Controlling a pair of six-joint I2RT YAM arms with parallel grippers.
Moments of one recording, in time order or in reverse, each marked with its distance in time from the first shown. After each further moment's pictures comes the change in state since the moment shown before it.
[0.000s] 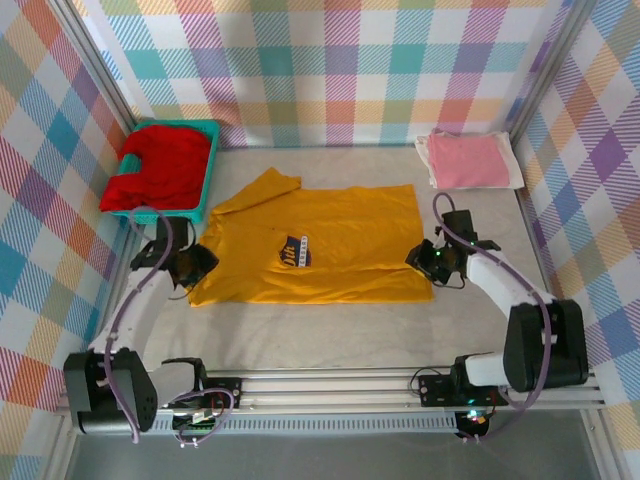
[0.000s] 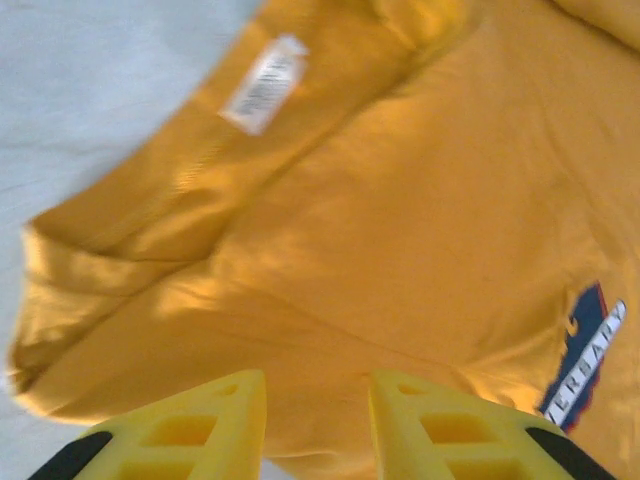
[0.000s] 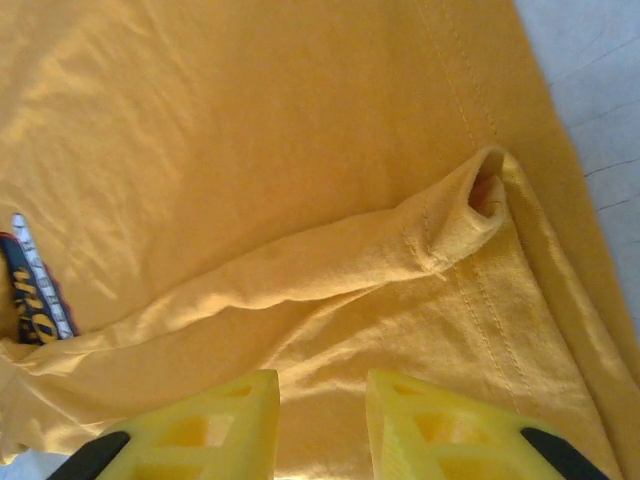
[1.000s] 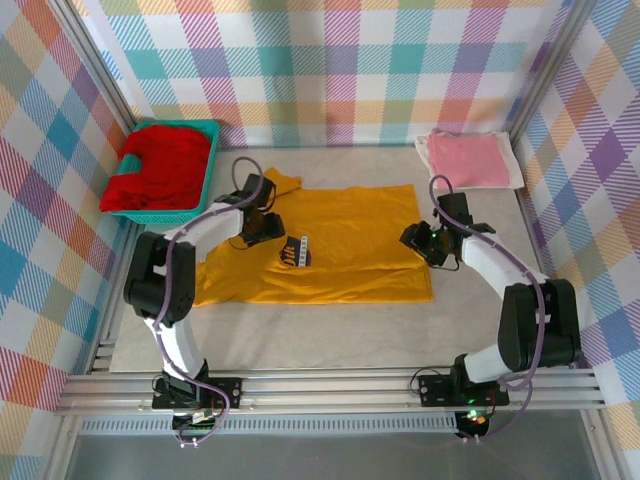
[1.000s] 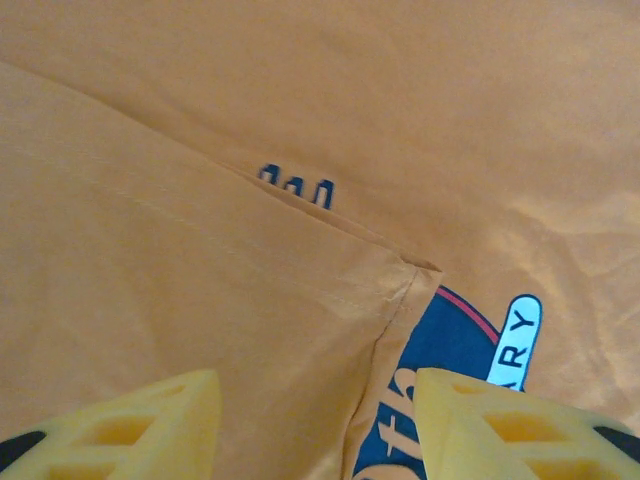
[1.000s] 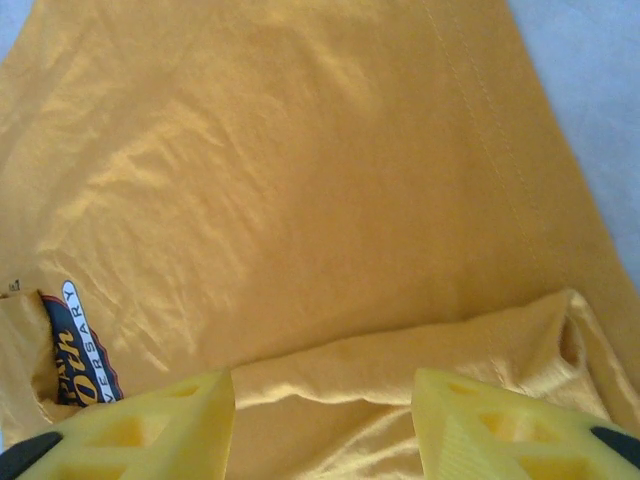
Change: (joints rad) left arm -0.349 0.679 0.497 0.064 -0.098 0.131; right arm 0.012 0.080 0.124 0.030 0.054 0.034
